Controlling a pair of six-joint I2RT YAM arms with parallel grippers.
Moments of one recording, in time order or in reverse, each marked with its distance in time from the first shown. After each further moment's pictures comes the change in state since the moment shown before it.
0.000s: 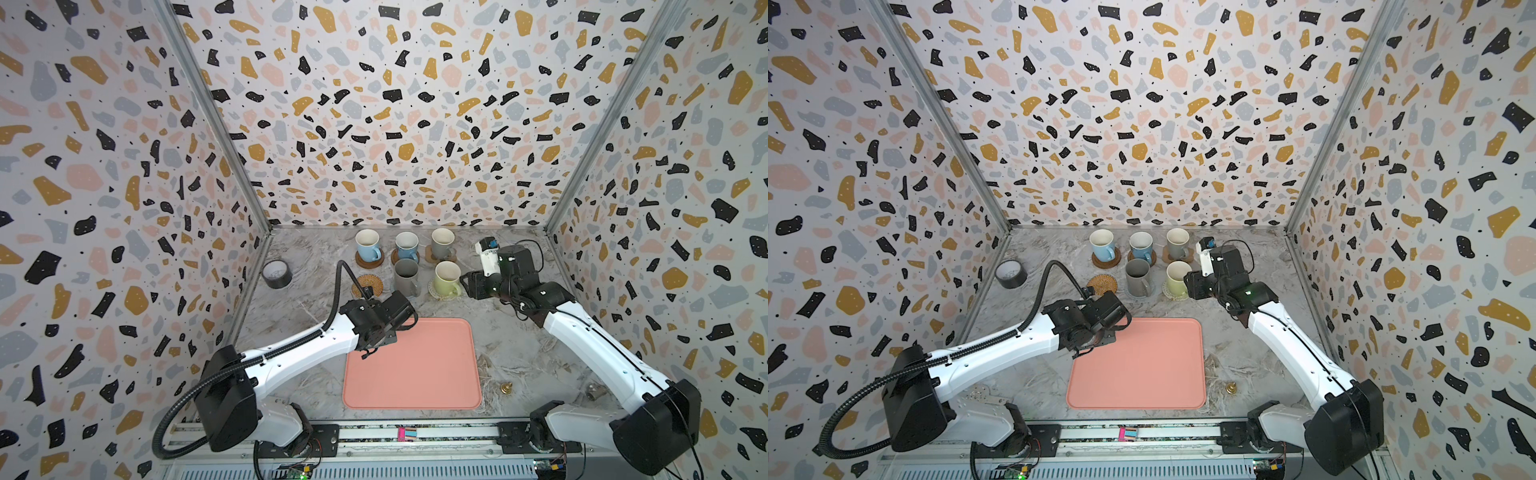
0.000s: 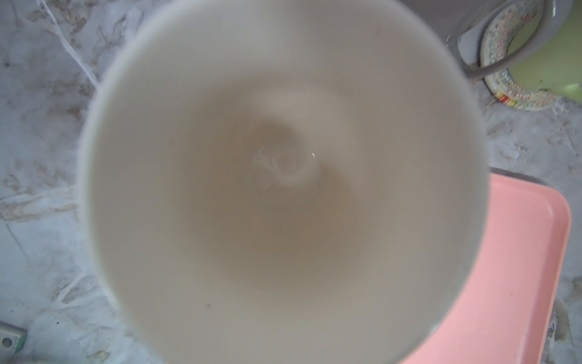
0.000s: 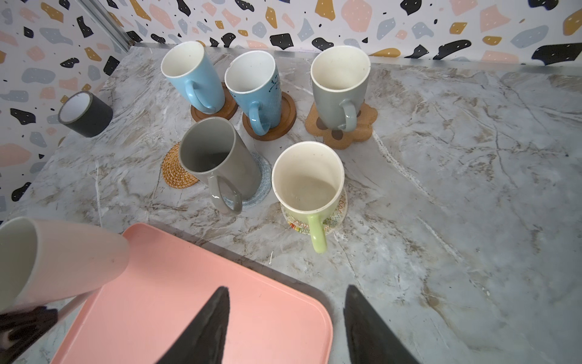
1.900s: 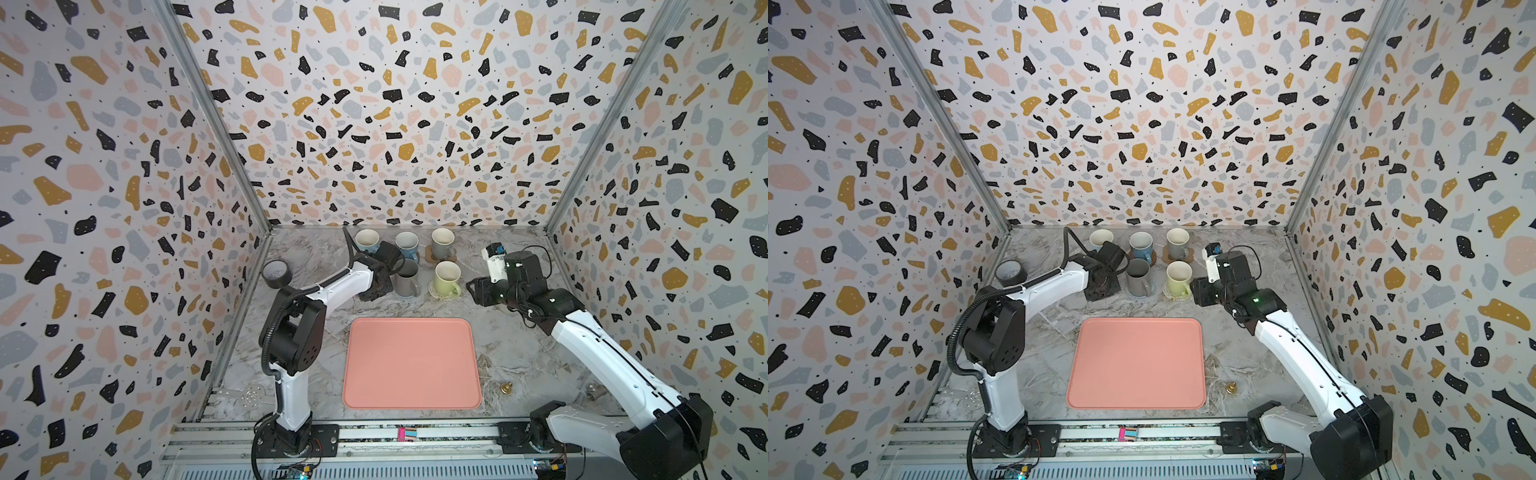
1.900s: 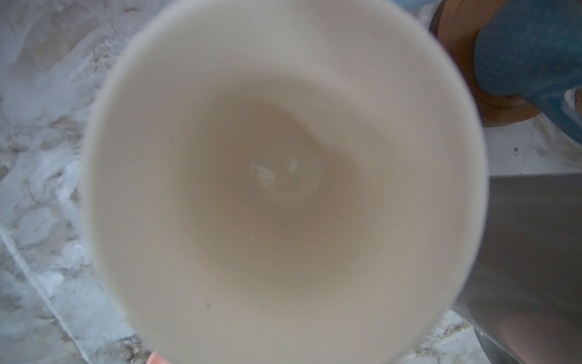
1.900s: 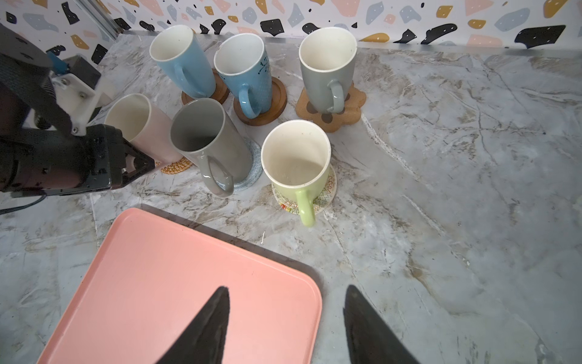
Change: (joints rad) left arm 0.351 0.491 0.347 0.200 0.084 0.213; right arm -0.016 -0.072 -0.040 -0.062 0.006 -0.010
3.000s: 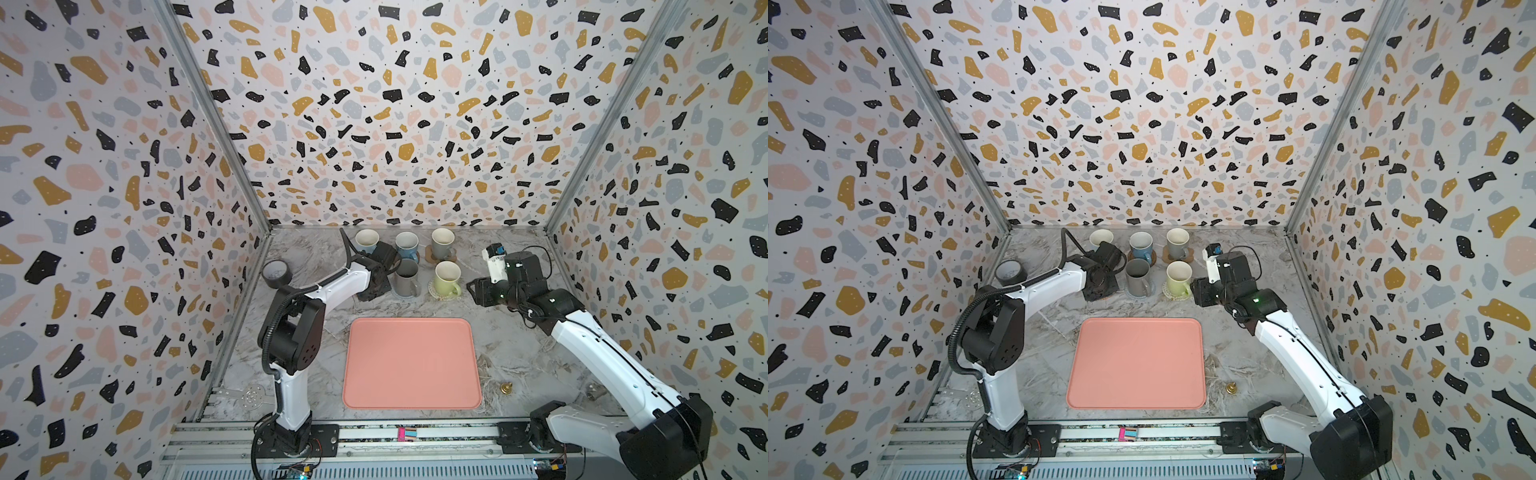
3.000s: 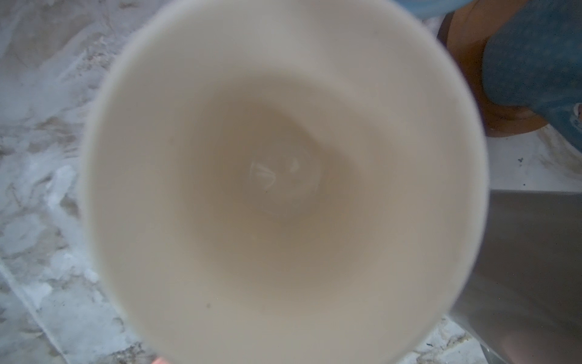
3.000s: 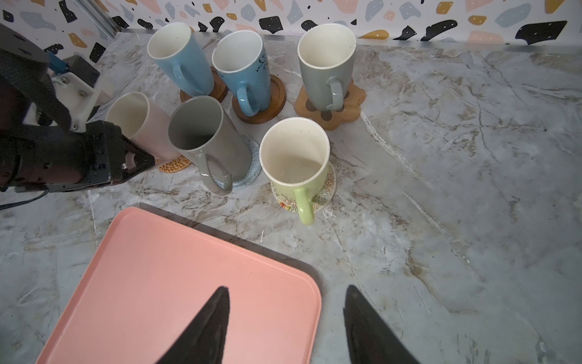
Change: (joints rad) left arm 0.019 0.001 -0.027 0.039 0.019 0.000; right arm -0.005 0.000 -0.007 0.000 -0.004 0.000
